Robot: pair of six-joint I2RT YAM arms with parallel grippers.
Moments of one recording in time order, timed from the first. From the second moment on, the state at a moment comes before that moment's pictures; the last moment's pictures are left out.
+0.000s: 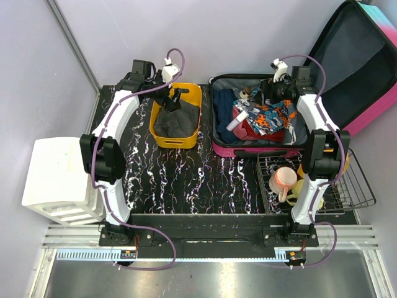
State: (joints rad) left arm -0.19 1.96 1.90 -0.71 0.58 0.50; right arm -0.03 1.98 1.74 -0.40 -0.69 -0.14
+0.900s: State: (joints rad) left arm -0.04 1.72 1.72 -0.64 0.49 0.08; right arm 0.07 2.00 1.54 -0.30 -0.75 0.17
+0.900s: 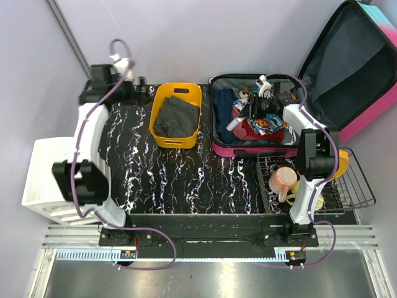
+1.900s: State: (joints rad) left arm -0.15 1.57 1.63 -0.73 0.65 0.36; right arm 0.10 1.81 1.55 -0.34 -0.73 0.04
